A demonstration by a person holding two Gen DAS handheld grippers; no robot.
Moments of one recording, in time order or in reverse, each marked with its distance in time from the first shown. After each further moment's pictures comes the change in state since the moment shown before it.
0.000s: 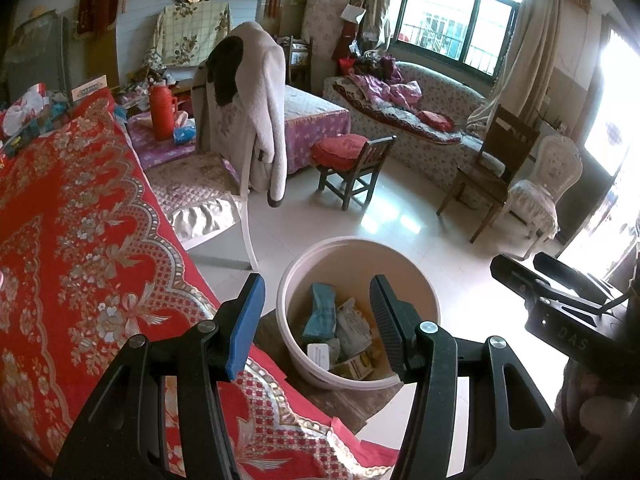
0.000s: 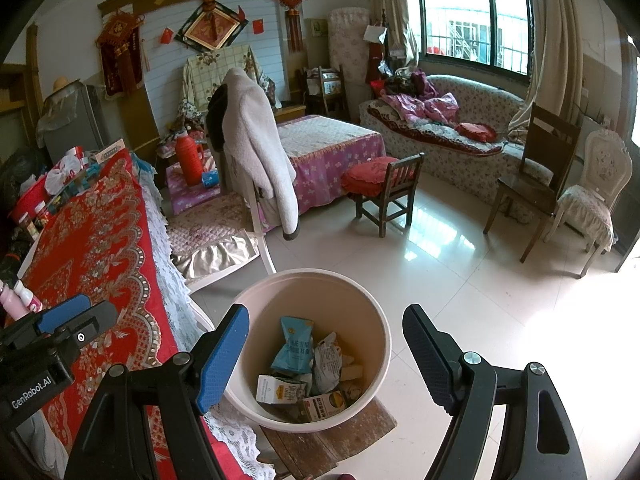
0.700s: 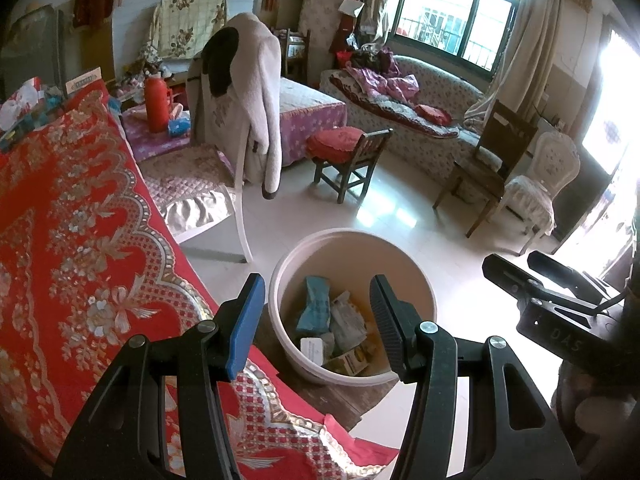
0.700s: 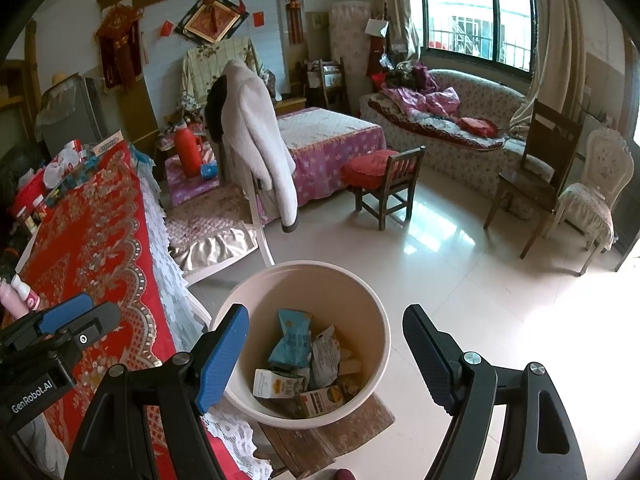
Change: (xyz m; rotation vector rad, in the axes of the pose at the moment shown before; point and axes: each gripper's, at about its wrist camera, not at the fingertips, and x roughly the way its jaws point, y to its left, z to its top) left arm 0.011 -0.005 -0.002 -0.002 0.034 -0.020; right arm 0.009 0.003 -0.004 -0.005 0.035 -0.006
